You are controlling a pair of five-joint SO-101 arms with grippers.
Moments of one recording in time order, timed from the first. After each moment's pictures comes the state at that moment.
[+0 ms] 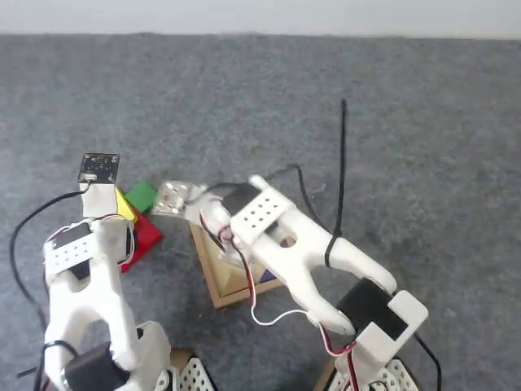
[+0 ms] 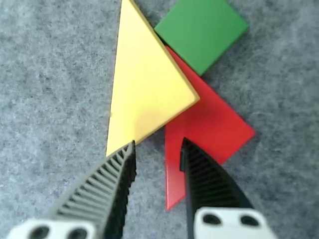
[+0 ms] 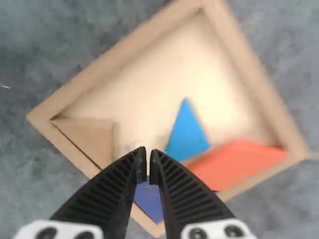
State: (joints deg) left arm -33.5 -23.7 61.9 45.9 -20.5; right arm -49.6 8.0 16.7 68.0 27.7
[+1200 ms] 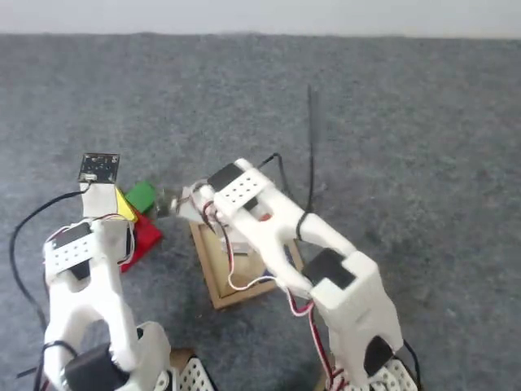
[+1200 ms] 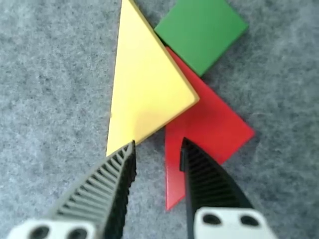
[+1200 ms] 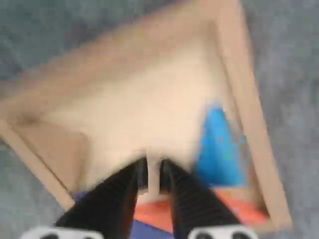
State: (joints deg) left arm -33.5 -23.7 61.9 45.9 -20.5; right arm -46.9 29.0 -5.2 77.2 43.6
